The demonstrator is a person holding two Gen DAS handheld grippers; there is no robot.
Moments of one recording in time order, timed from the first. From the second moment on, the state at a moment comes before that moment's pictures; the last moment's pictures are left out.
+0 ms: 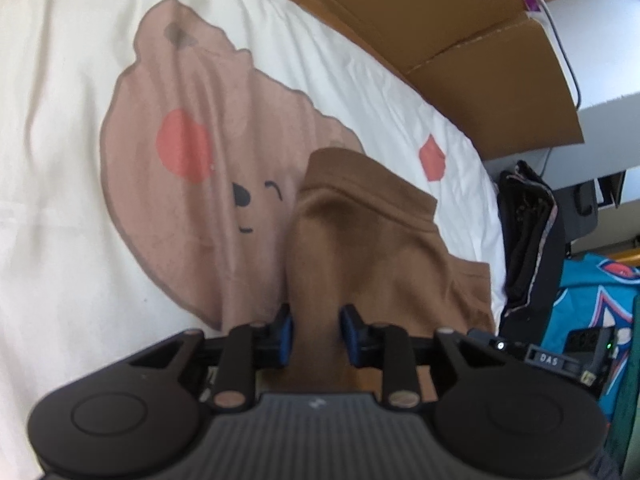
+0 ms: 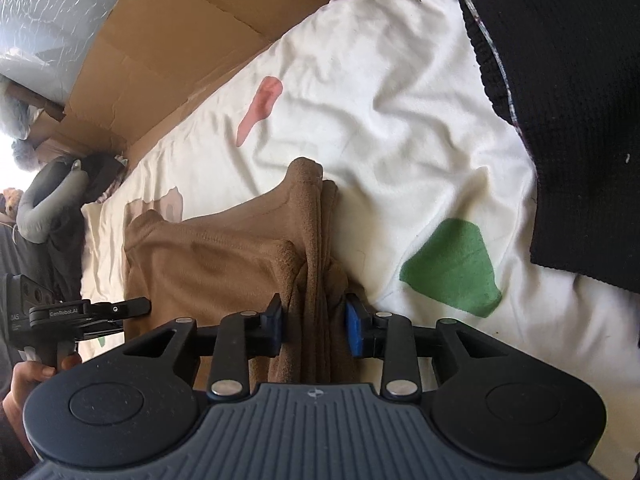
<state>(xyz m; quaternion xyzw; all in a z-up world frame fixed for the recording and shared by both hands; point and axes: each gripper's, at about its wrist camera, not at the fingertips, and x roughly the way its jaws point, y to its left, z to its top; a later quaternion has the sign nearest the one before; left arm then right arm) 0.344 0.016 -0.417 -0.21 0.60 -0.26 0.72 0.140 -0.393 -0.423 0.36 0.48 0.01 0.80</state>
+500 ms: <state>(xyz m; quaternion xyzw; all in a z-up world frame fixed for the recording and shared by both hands) 0.343 0.008 -0.405 -0.17 0.58 -0.30 0.74 0.133 -0.398 -0.417 0.36 0.47 0.03 0.80</state>
